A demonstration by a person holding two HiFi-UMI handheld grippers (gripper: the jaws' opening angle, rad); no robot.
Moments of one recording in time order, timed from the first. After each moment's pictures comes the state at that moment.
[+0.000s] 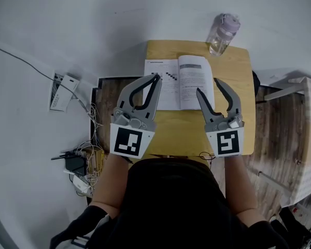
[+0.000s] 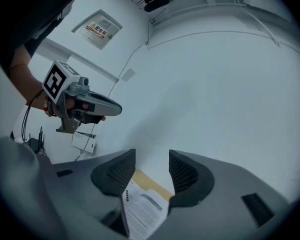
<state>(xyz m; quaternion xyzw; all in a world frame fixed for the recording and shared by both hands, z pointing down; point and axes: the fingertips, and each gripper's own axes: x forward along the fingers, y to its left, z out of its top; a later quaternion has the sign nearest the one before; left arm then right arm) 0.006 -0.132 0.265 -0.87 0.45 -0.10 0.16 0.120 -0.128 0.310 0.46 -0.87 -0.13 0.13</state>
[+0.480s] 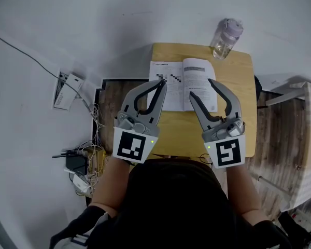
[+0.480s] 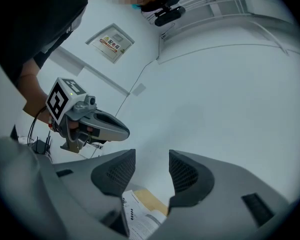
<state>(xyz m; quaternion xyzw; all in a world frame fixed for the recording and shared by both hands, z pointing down) 0.004 -0.110 0.252 -0.88 0.44 -0.10 0.16 0.080 -0.099 0.254 0.41 -0.89 -0.17 0.08</state>
